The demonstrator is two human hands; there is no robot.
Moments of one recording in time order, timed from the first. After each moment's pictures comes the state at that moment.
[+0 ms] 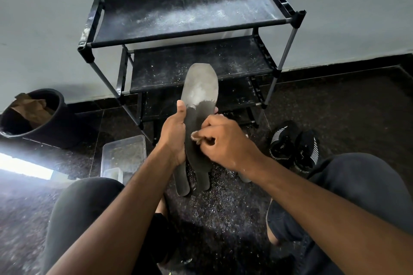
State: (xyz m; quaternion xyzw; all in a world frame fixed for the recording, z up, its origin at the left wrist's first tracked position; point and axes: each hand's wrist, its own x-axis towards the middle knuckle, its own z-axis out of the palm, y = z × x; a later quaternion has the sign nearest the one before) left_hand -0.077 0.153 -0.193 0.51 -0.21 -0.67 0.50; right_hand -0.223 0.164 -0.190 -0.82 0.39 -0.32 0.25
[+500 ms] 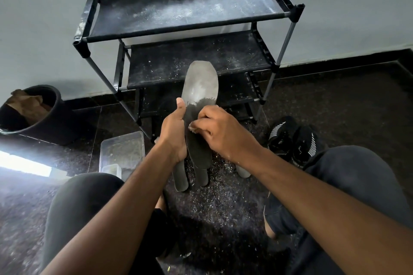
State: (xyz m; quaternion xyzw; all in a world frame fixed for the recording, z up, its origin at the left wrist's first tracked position) left_hand -0.081 0.154 -0.199 0.49 -0.17 -0.69 0.50; right_hand -0.224 0.153 -0.193 -0.87 0.36 -0.29 0.17
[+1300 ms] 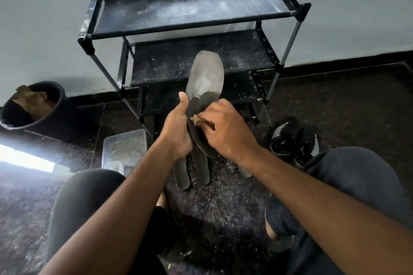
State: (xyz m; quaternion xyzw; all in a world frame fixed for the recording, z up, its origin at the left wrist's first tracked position) left_hand -0.077 0.147 -0.199 0.44 -0.18 -0.72 0.51; right_hand -0.217 0.154 -0.187 -0.82 0.44 -0.32 0.17
